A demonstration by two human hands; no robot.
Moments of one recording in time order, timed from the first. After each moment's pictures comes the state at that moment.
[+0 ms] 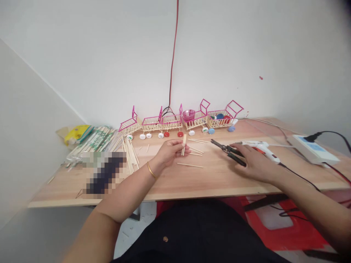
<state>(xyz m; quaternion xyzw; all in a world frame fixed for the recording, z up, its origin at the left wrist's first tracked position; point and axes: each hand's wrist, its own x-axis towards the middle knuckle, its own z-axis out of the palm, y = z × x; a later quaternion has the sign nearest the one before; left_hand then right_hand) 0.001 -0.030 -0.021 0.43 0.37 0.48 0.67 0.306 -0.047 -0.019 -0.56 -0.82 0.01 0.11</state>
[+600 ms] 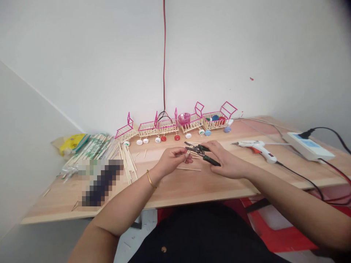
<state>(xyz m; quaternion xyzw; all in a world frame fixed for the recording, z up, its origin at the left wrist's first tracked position) 0.010 -0.047 -0.012 0.62 0.36 0.43 0.55 0.242 -0.041 0.000 -0.35 -0.88 0.20 0.23</state>
